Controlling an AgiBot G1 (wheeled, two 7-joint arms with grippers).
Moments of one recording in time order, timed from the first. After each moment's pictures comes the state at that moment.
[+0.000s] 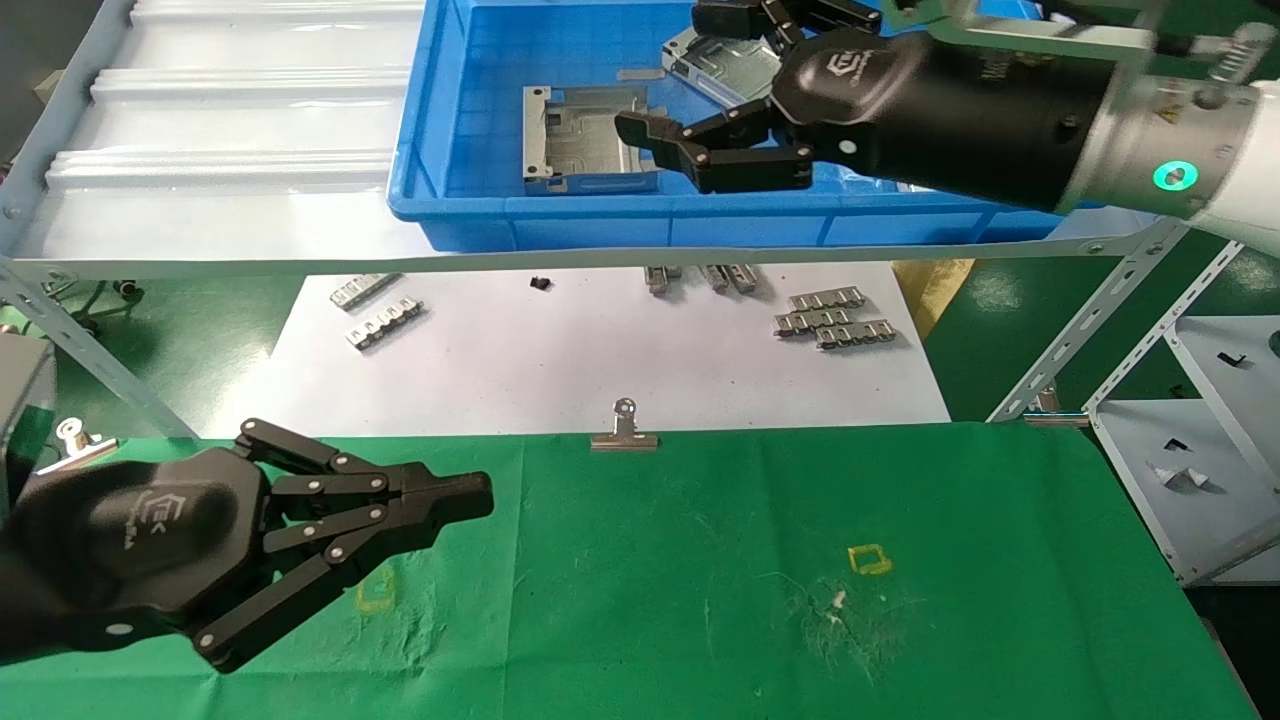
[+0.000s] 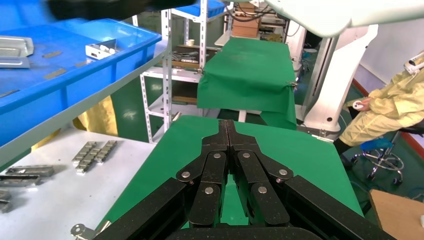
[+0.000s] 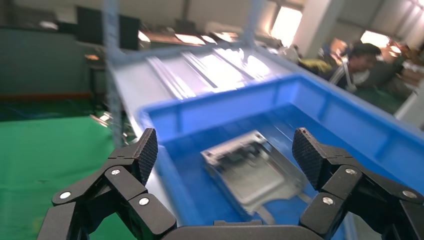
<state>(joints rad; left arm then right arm) -1.09 0.57 0.39 -1.23 0.64 1.43 -0.12 1.70 -1.05 -0.44 0.71 -1.15 -1.18 0.05</state>
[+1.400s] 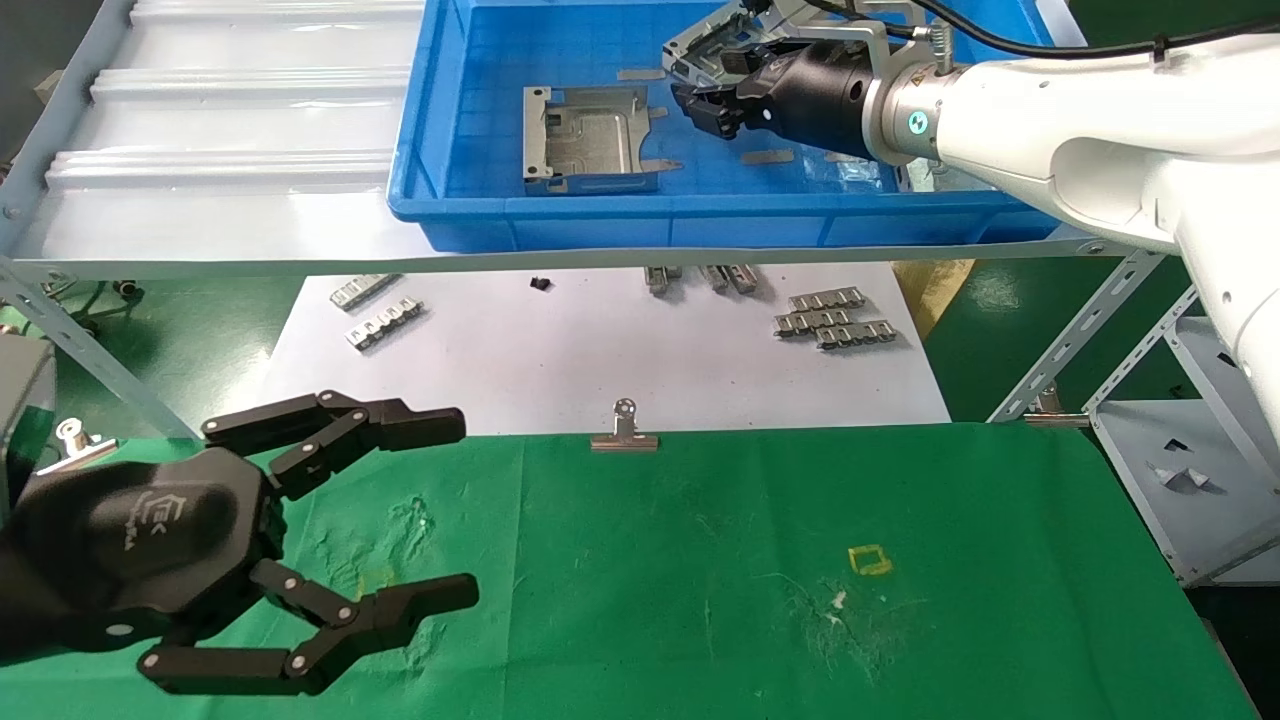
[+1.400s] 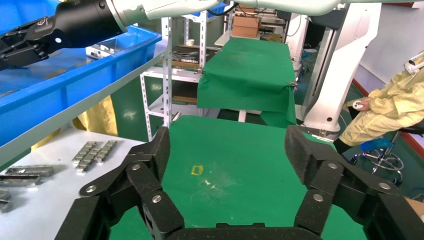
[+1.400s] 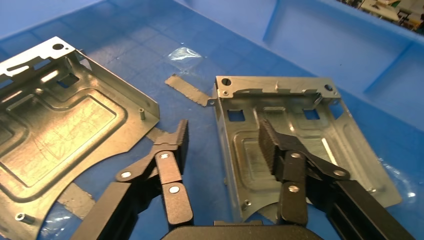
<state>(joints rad) -1.09 0.57 0.39 -1.23 0.64 1.43 -0.12 1.90 -1.36 -0.71 0.20 -1.33 -0.66 0.10</state>
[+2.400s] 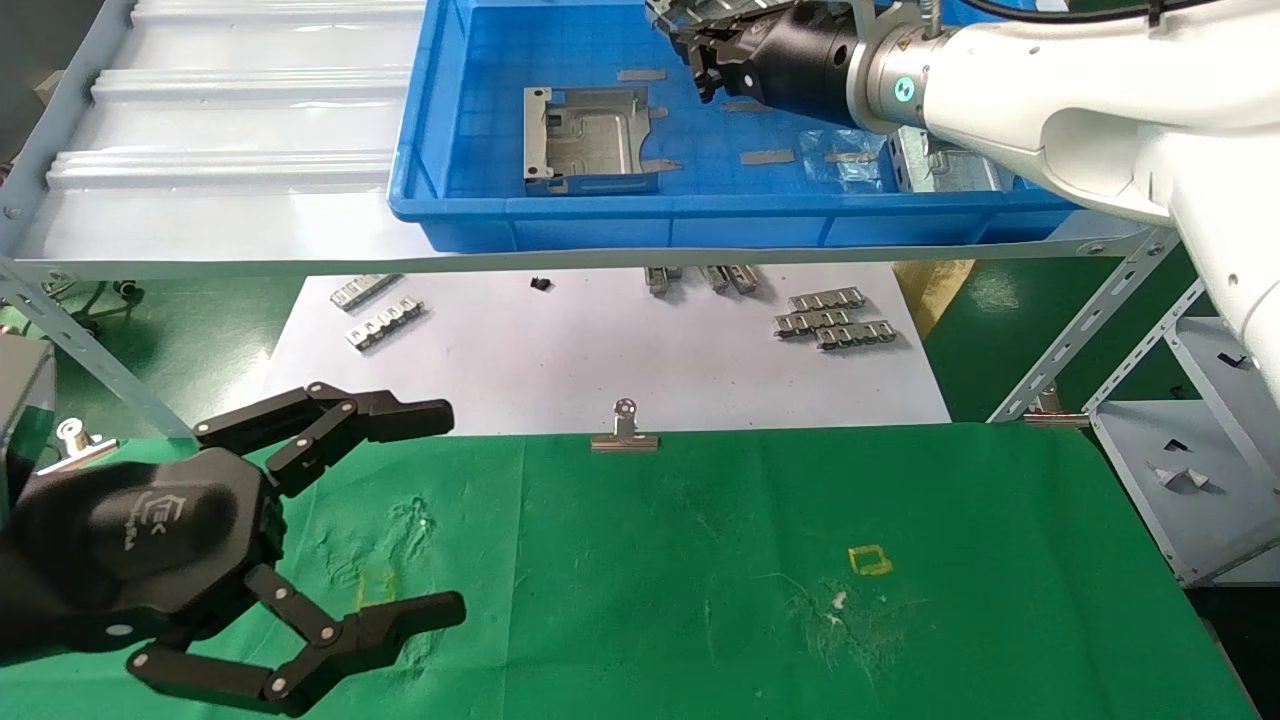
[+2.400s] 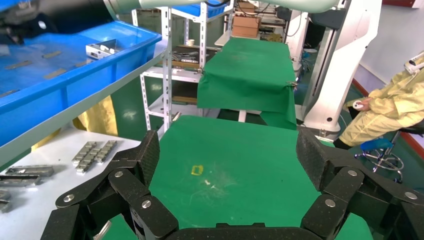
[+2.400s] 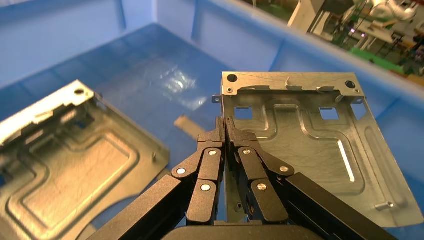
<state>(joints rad) -1.09 0.57 0.39 -1.23 0.64 1.43 -0.12 1.94 -1.36 -0.83 0.25 -1.21 -0.64 0.11</state>
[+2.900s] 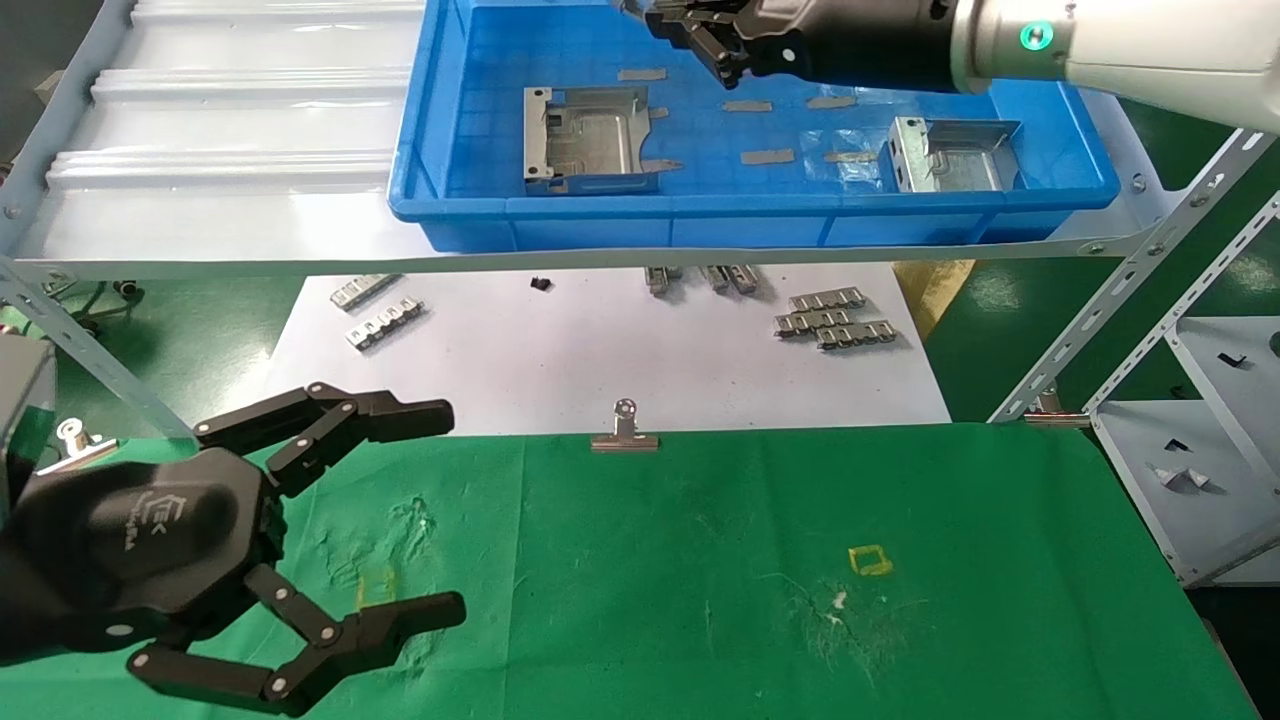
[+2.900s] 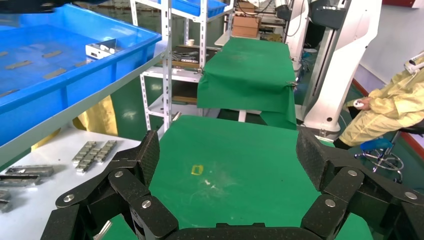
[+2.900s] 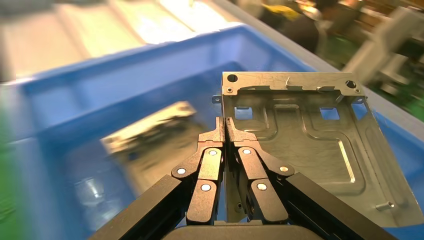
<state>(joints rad) -1.09 0.57 0.39 -1.23 0.64 1.43 -0.12 2.02 -1.22 -0.80 0.25 -1.10 -1.11 -0.04</state>
